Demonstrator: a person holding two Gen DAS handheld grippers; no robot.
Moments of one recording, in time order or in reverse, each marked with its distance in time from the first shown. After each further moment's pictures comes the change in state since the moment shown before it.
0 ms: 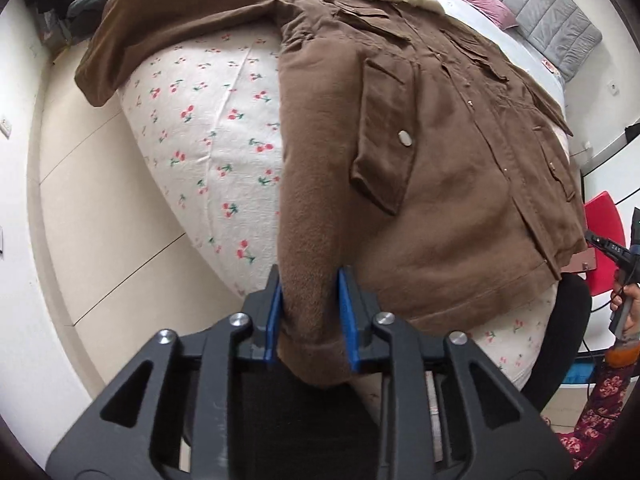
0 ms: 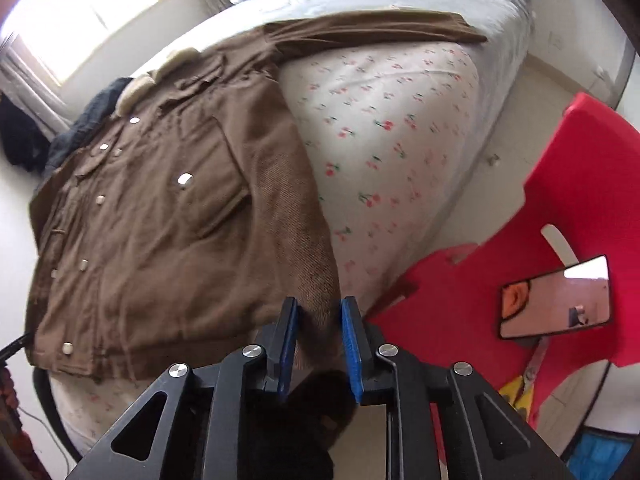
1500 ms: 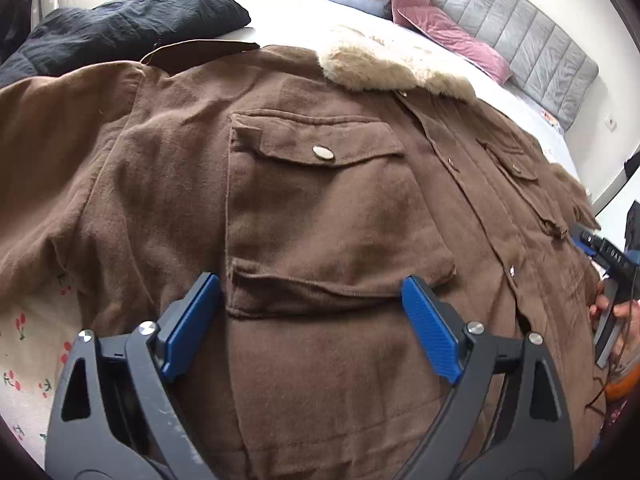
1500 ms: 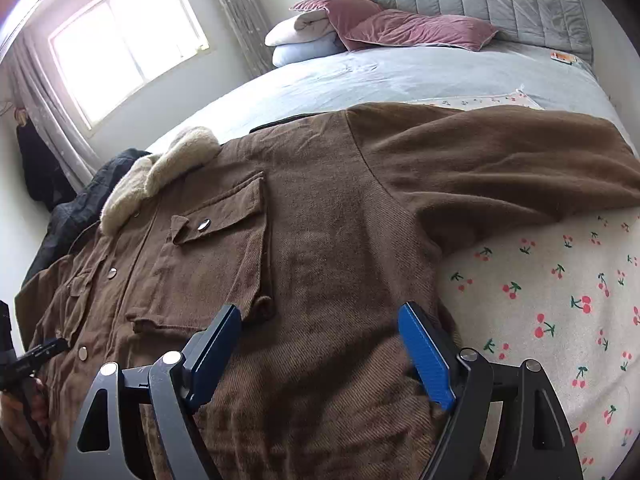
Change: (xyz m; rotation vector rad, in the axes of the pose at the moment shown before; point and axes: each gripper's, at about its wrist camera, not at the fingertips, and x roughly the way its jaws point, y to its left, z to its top) left arm 0.166 -0.071 0.255 0.068 -0.224 -0.072; right arm 0.168 0.106 0.238 -0.037 -0.301 0.164
